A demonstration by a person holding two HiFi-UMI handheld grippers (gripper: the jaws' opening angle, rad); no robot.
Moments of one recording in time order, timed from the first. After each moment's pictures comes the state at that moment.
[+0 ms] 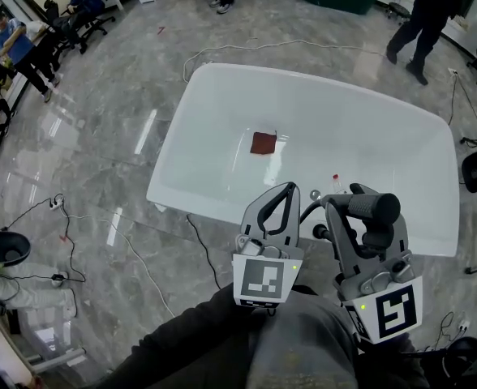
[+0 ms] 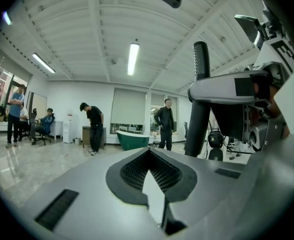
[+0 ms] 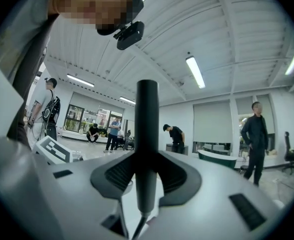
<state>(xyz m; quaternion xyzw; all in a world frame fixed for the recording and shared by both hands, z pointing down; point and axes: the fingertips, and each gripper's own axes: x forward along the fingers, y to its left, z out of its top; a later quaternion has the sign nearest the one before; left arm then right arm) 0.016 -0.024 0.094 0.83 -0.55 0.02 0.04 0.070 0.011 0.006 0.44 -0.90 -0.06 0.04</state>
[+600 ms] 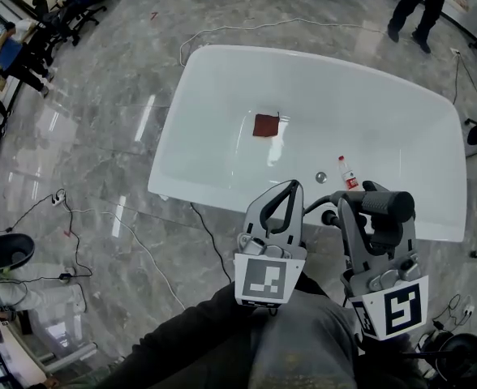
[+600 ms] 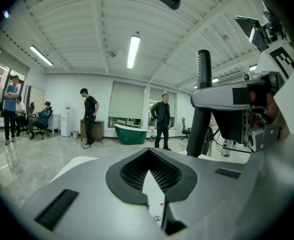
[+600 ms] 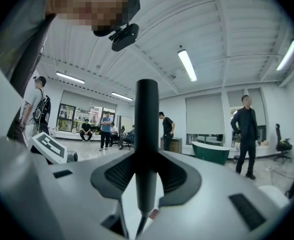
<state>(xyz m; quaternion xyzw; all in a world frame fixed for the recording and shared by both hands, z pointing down) 0.004 -0.026 0.125 0.84 -0.54 0.05 0.07 0.073 0.000 0.040 0.47 -0.88 -0.01 0.05</state>
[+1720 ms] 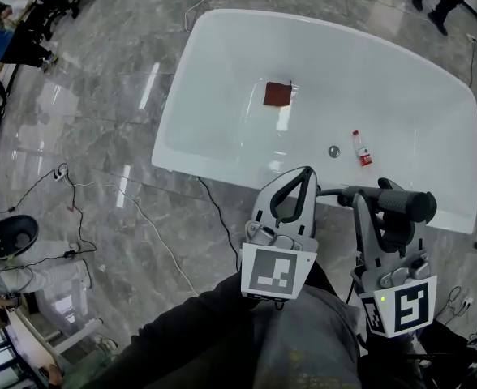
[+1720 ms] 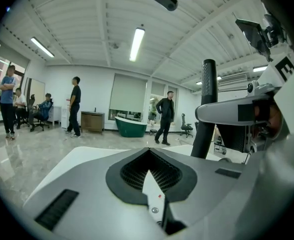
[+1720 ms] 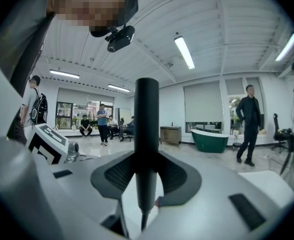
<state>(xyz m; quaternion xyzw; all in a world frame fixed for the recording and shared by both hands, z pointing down) -0.014 -0.029 0.158 0.84 -0.53 0.06 0.11 0.062 -0.004 0.093 0.48 -0.87 0.04 0.09</state>
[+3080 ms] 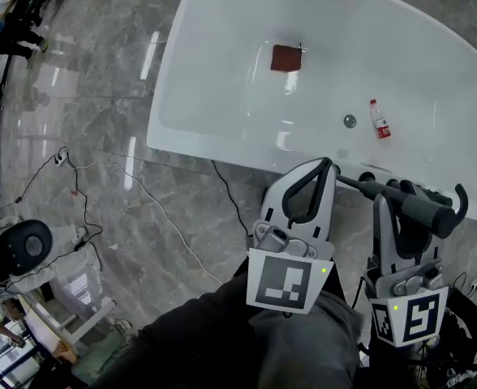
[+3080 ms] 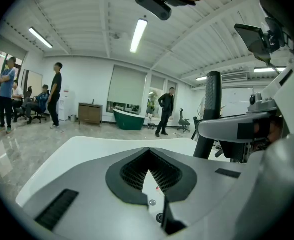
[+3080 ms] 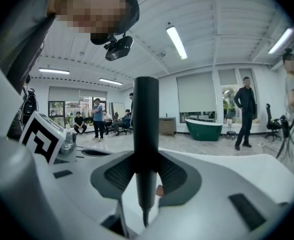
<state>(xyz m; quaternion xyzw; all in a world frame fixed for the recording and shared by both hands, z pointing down) -0.020 -0.043 0.214 0.85 -0.51 0.09 0.13 0.063 -0.016 0.171 0.50 -0.85 0.09 0.11</state>
